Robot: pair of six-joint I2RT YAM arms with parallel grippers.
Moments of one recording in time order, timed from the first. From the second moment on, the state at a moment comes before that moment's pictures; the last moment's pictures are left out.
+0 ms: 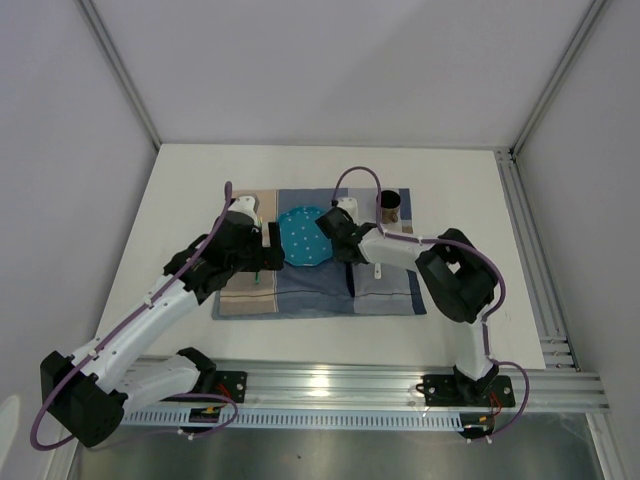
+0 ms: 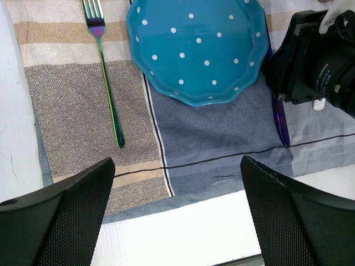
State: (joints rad) left arm -0.57 1.03 0.89 -0.58 -0.20 -0.45; right arm 0.78 2.01 1.32 -0.32 0.45 0.52
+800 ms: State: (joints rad) left arm -0.57 1.03 0.89 -0.56 -0.20 -0.44; right arm 0.75 2.01 1.38 -0.47 0.39 0.55
